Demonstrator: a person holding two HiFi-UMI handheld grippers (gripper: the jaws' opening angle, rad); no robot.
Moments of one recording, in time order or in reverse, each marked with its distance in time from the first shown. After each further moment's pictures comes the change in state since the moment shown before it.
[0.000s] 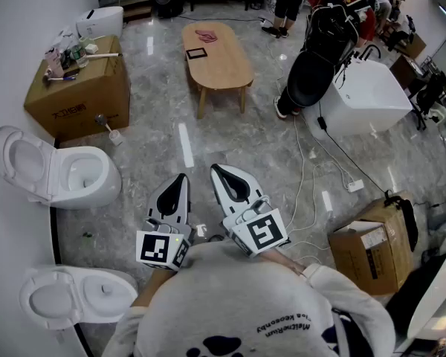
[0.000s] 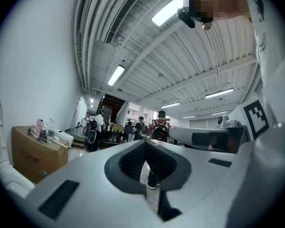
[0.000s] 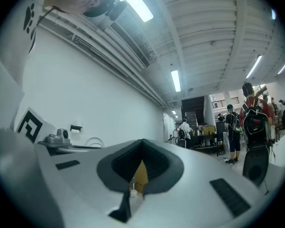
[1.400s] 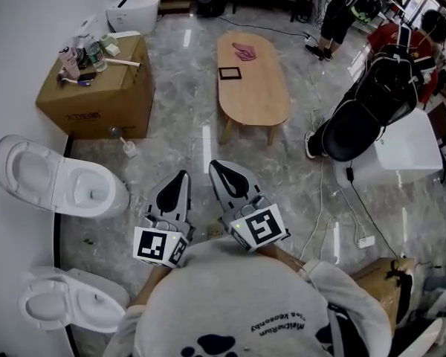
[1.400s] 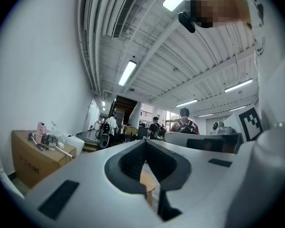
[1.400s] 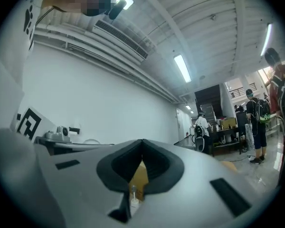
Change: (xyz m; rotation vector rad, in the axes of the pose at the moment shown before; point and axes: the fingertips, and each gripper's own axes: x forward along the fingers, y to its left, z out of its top) left arm 0.237 0.159 0.011 0.033 -0.020 0.176; right arm 0.254 -0.164 -0.035 0.066 -0.006 0.228
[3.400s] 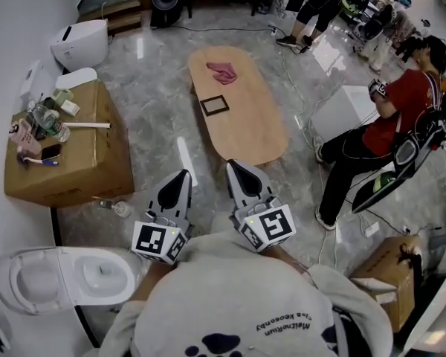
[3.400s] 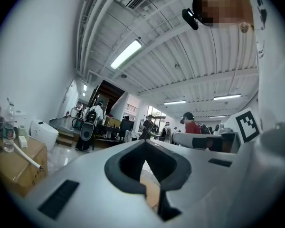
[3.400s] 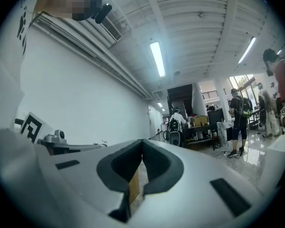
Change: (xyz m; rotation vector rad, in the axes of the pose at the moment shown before) left arm 0.301 0.240 -0.028 -0.093 0.084 -0.297; right arm 0.278 -0.220 -0.052 0.045 0.042 -0.371
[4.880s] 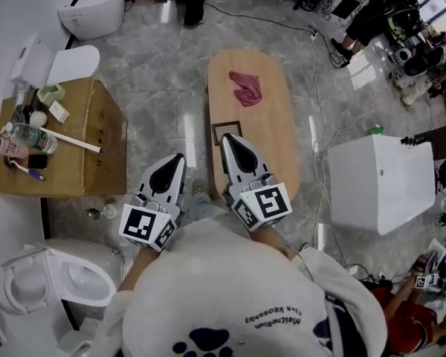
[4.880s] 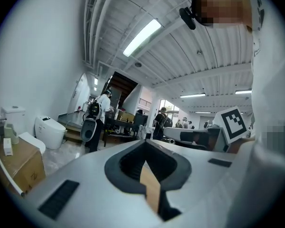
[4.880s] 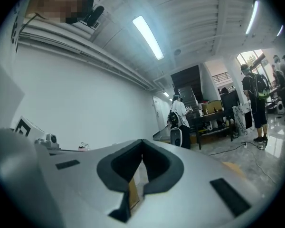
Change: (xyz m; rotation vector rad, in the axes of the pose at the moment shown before) left arm 0.255 0.202 -0.003 -0.031 0.075 0.137; right arm 0.320 -0.176 -0.025 0.116 0.073 0.146
